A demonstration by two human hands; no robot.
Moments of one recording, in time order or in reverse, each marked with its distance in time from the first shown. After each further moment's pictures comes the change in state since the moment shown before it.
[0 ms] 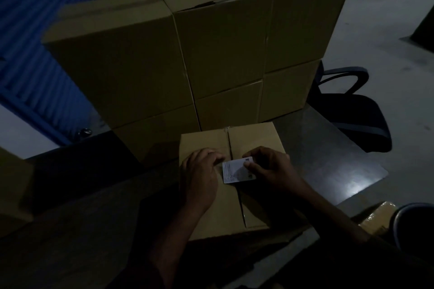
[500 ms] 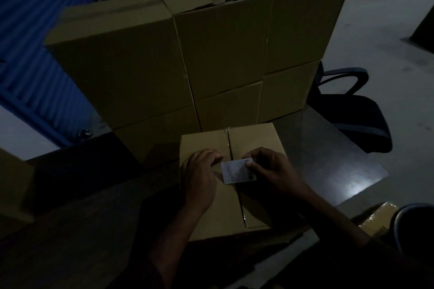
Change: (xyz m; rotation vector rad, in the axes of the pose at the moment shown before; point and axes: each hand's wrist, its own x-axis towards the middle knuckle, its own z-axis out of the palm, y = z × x) left_hand -0.001 0.000 -0.003 -0.103 0.017 -0.017; right_hand -0.005 -0.002 0.001 0.236 -0.018 0.030
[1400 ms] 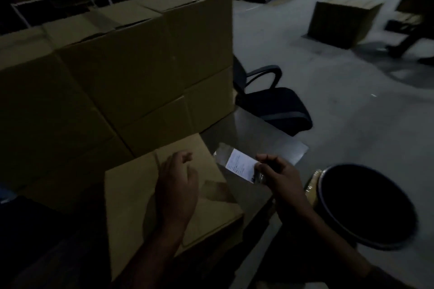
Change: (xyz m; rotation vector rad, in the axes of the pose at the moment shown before) left_hand -0.002 0.115 0.034 -0.170 0.014 0.156; right_hand -0.107 0.006 -0.087 0.446 0.775 0.270
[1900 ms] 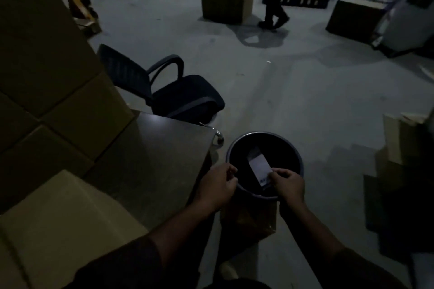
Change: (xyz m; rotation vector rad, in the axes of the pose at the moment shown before) left_hand -0.079 0.142 0.250 -0.048 -0.999 0.300; right_hand -0.003 0.078 -0.257 -0.169 0.792 0.281
